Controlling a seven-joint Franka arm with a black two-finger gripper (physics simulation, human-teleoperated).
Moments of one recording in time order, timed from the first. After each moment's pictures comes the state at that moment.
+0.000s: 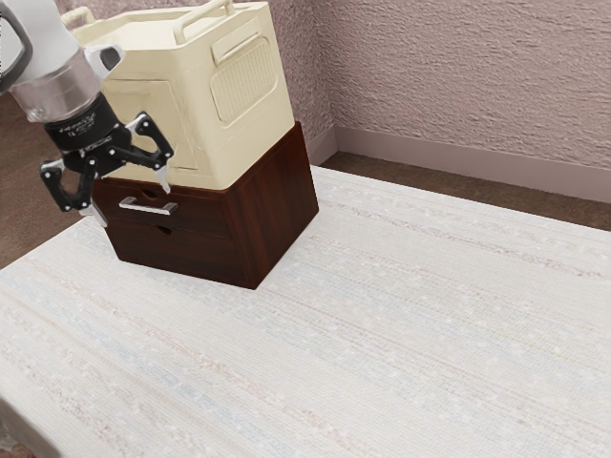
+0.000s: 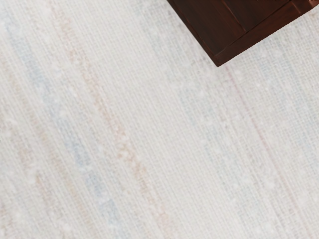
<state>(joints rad) -0.06 -0.22 0.30 -1.65 -0.01 1.59 -0.91</state>
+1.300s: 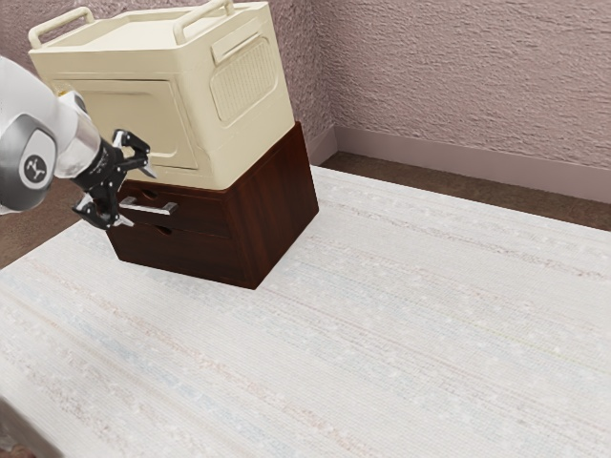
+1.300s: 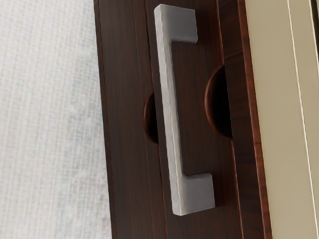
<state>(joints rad) -0.06 -0.12 0.50 -1.91 -0.01 2.34 -1.24</state>
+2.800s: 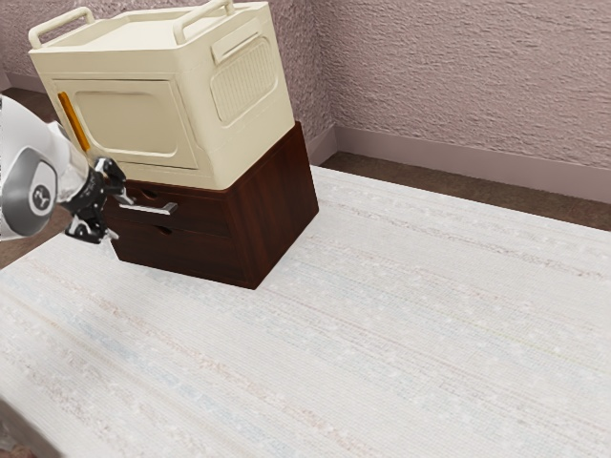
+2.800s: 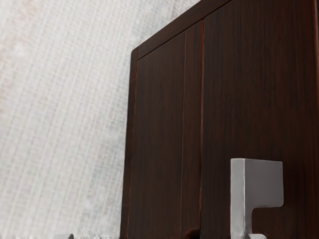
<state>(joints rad) 0.04 -0.02 0.51 -1.94 -0.01 2.48 -1.28</state>
